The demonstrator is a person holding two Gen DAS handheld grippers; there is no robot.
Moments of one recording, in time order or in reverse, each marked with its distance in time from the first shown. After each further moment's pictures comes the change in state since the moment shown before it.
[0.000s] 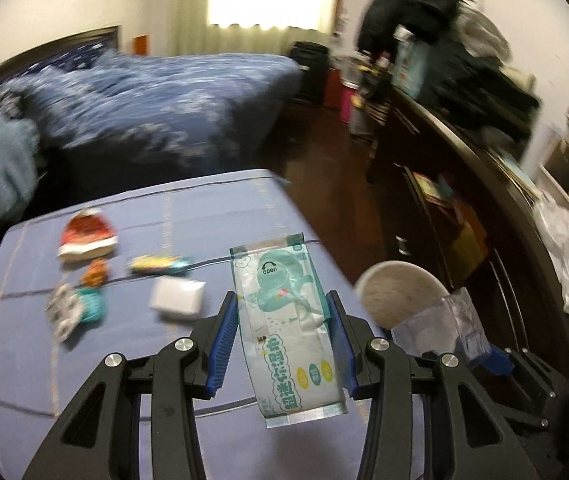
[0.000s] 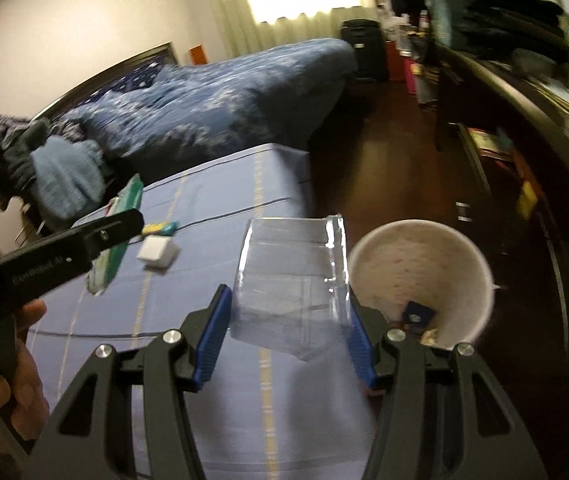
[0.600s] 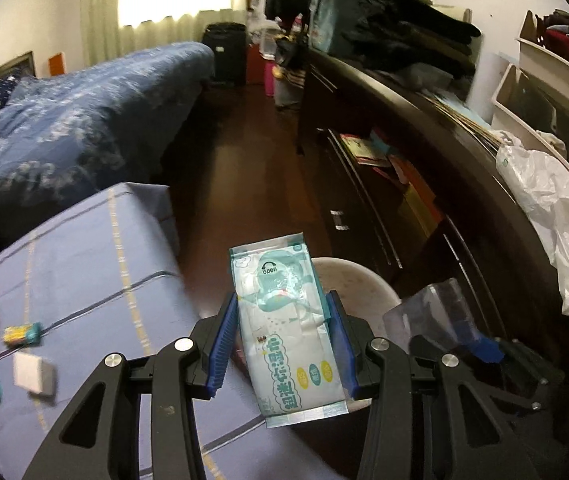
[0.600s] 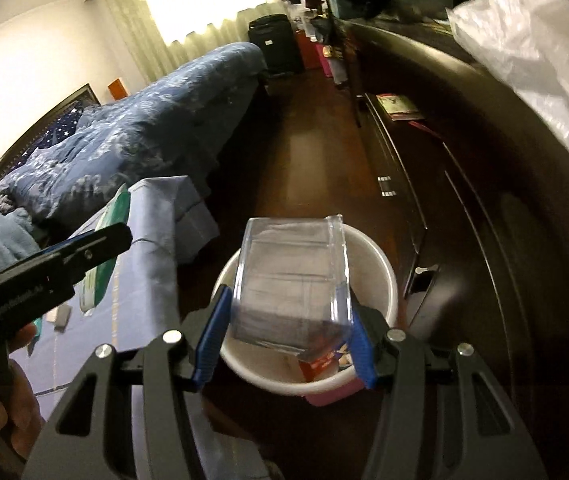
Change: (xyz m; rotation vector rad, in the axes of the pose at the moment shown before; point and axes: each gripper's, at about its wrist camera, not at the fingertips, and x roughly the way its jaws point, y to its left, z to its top) left arm 0.095 -0.127 0.028 0.194 0.082 -0.159; right arm 0.030 -0.144 0.008 0.242 -0.007 -0.145
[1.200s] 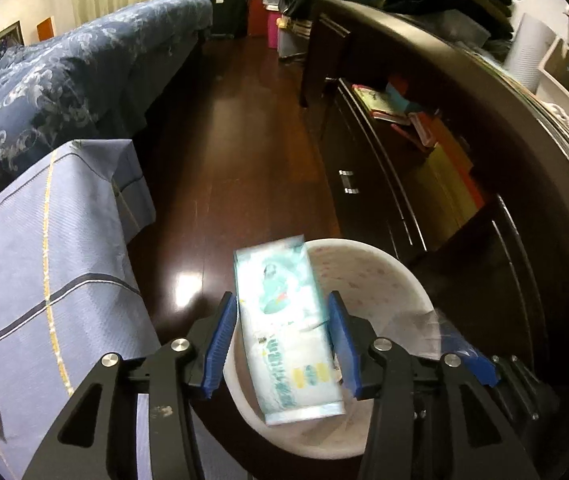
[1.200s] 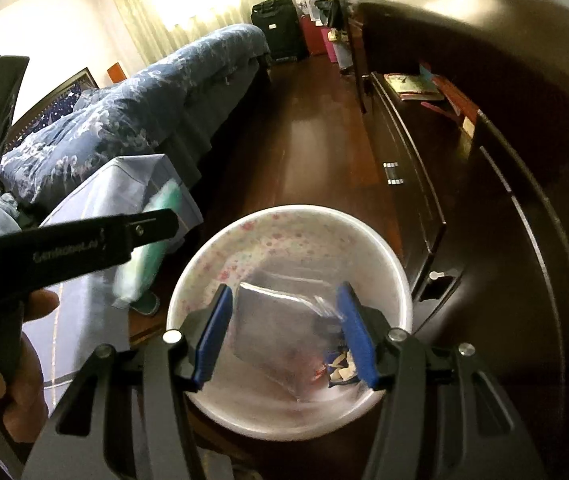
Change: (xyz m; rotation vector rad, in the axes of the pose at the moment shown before) left arm 0.108 -0.006 0.011 -0.041 0.176 0.009; right arm 0.078 -0.017 -0.001 -0.033 0.043 0.007
